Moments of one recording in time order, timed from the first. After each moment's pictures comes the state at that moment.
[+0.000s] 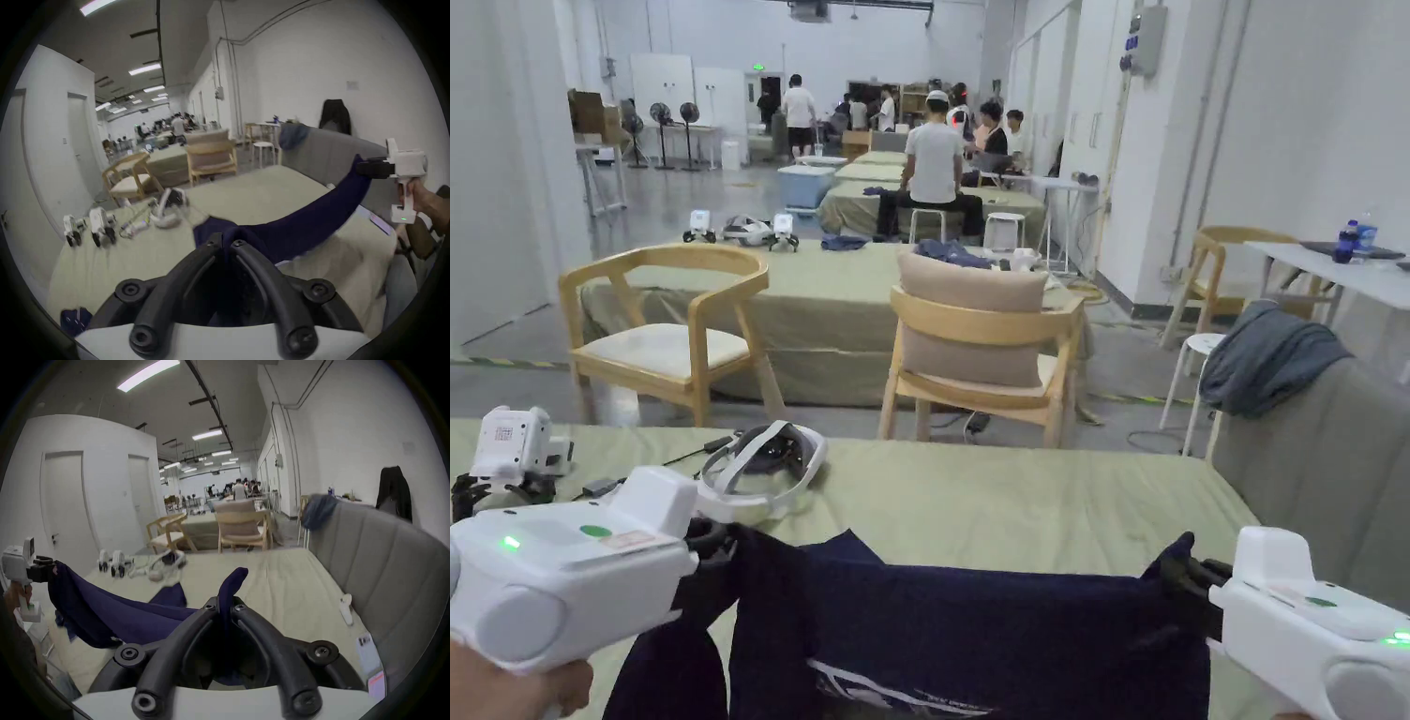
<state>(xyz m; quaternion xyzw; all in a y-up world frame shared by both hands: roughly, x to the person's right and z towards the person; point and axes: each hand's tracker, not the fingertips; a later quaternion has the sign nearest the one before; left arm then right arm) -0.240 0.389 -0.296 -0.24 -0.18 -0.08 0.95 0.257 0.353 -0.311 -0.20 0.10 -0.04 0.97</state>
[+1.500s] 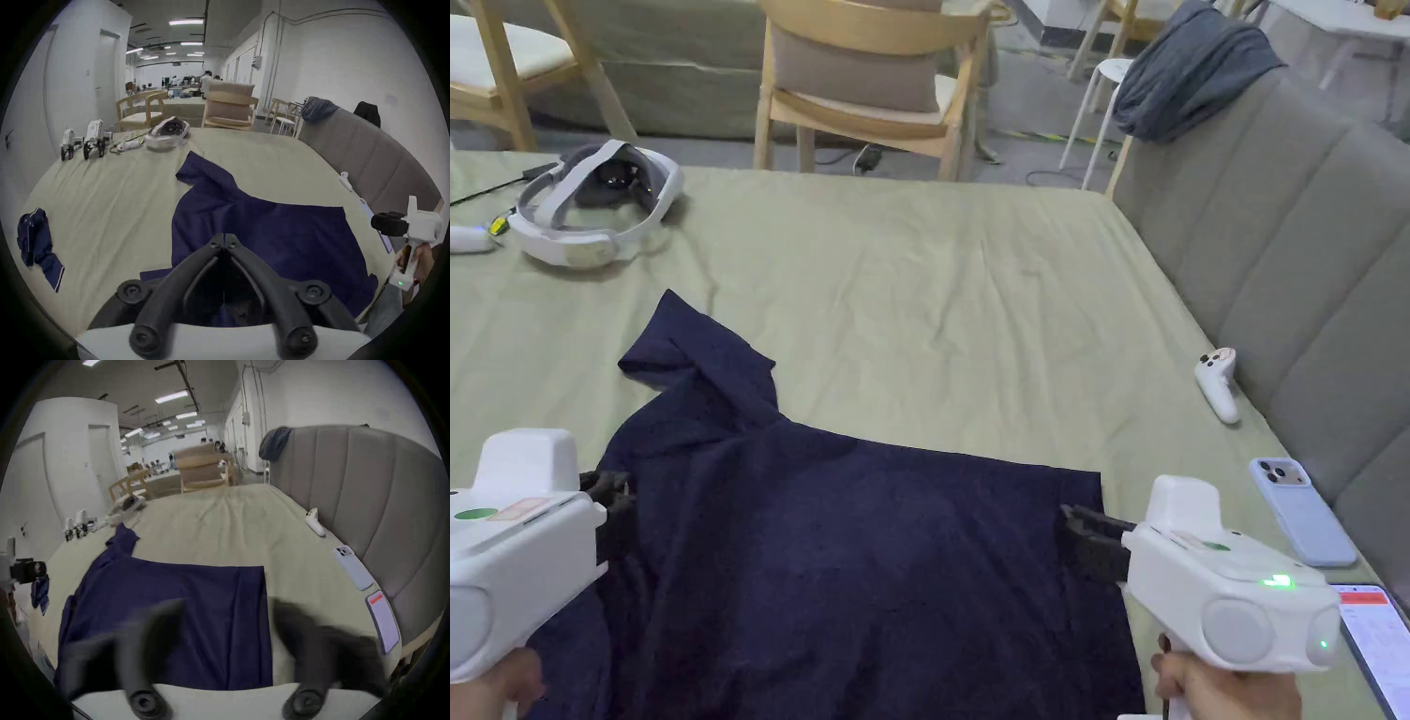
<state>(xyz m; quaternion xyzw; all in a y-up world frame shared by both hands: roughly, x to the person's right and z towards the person) -0.170 0.250 -0.297 -0.35 -0.07 0.04 0.93 0.291 0.207 -0.295 -0.36 -0.02 -0.05 0.93</state>
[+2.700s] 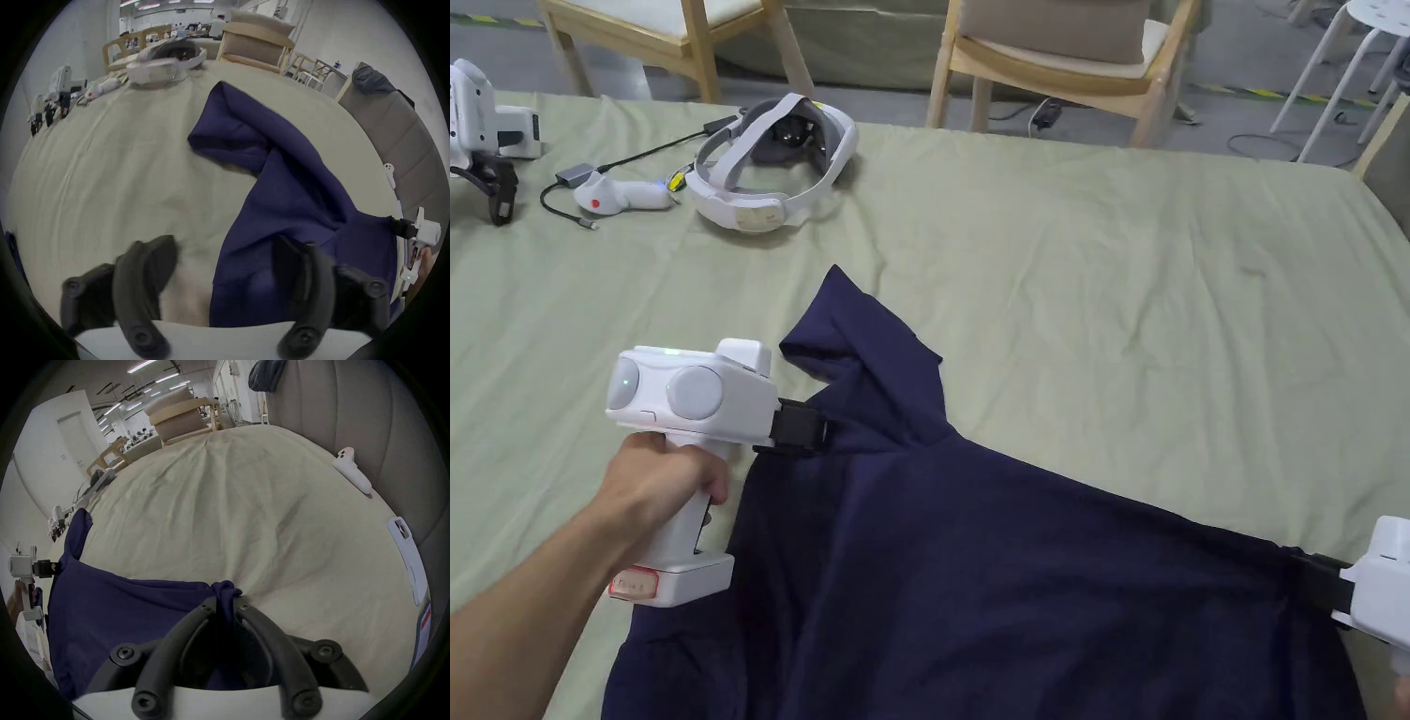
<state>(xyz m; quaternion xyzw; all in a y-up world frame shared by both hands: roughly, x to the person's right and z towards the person) -0.233 0.132 -0.527 -0.49 -0.07 0.05 0.87 0.331 0.123 -0.421 -0.47 -0.01 -0.11 0.88</state>
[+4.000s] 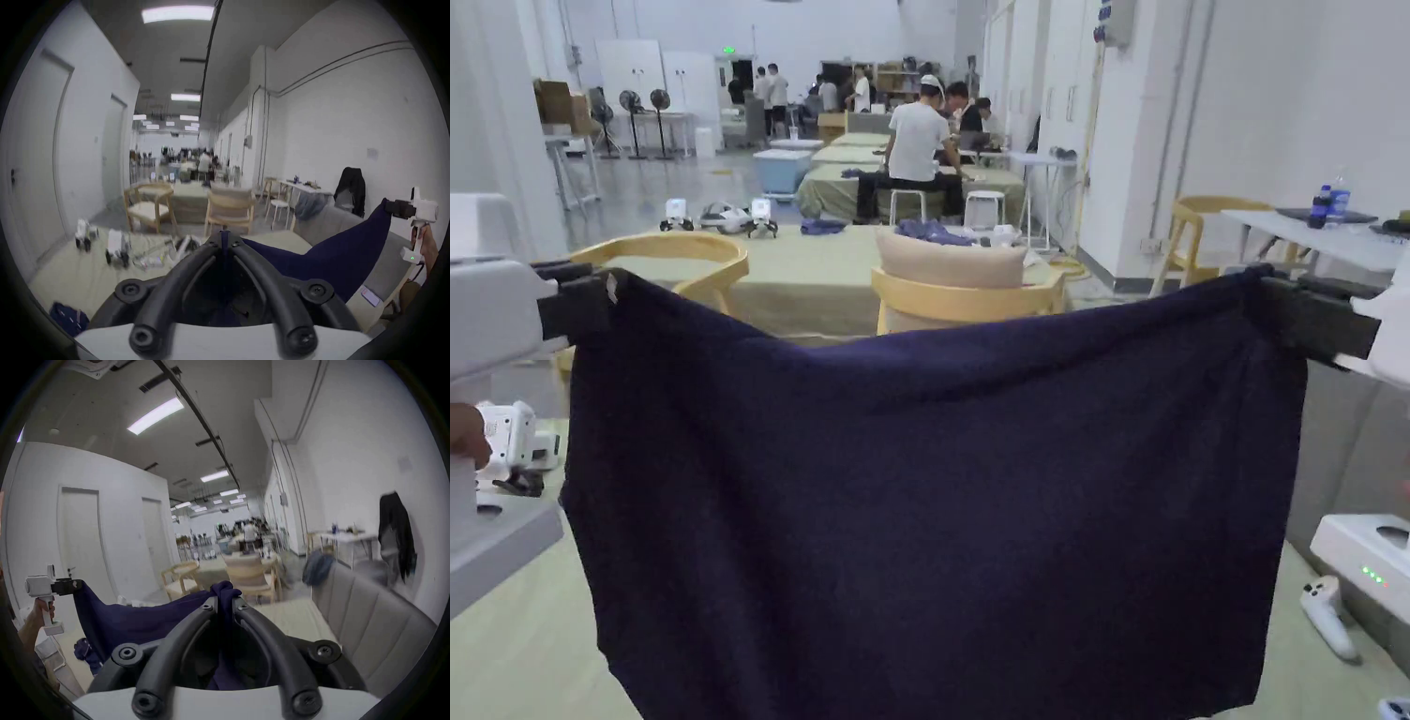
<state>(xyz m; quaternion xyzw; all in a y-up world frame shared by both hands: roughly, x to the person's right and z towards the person) -0.283 0.583 -0.292 -0.05 -0.09 0.03 0.99 0.296 0.583 -0.277 -0.02 0.13 -0.07 0.99</state>
